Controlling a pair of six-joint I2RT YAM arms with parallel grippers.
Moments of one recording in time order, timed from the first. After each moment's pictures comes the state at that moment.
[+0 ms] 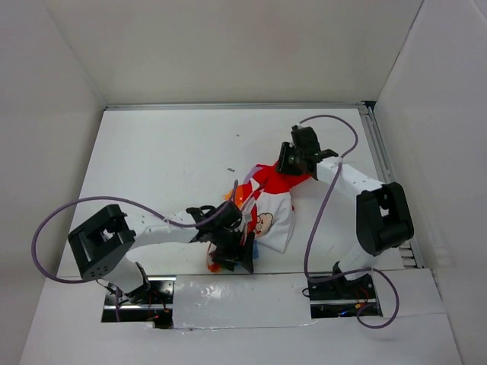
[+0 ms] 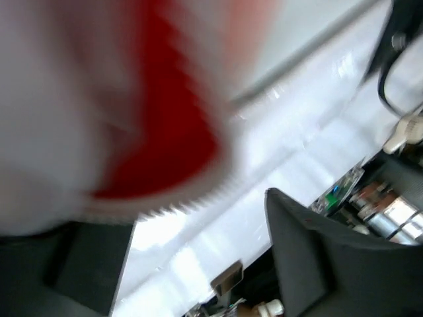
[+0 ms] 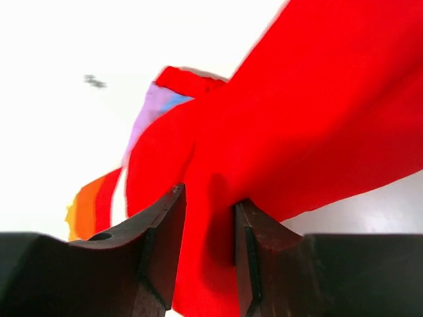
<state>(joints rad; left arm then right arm) -0.95 1.54 0.76 -0.33 0.50 -0.83 0.33 1.61 1.07 -0.30 -0.06 0.51</state>
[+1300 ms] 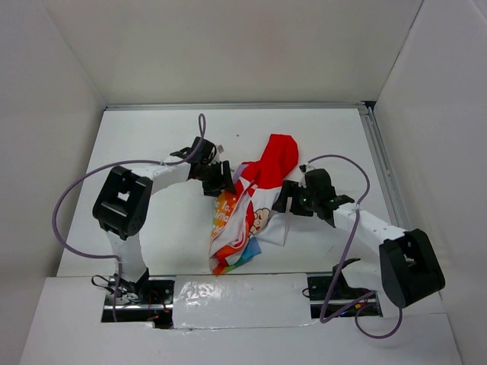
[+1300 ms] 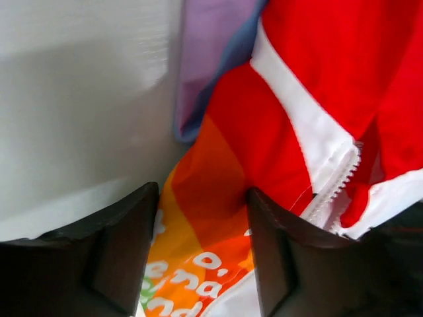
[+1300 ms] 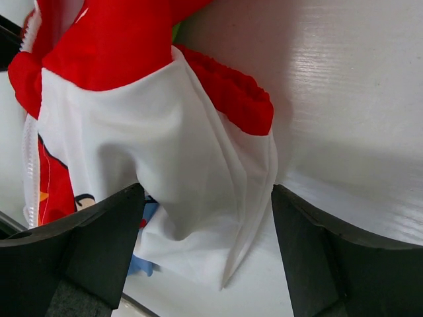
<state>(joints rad) -0.42 1.86 1.21 -0.41 0.40 -0.58 0.35 1.21 0.55 -0.14 -0.25 0.52</state>
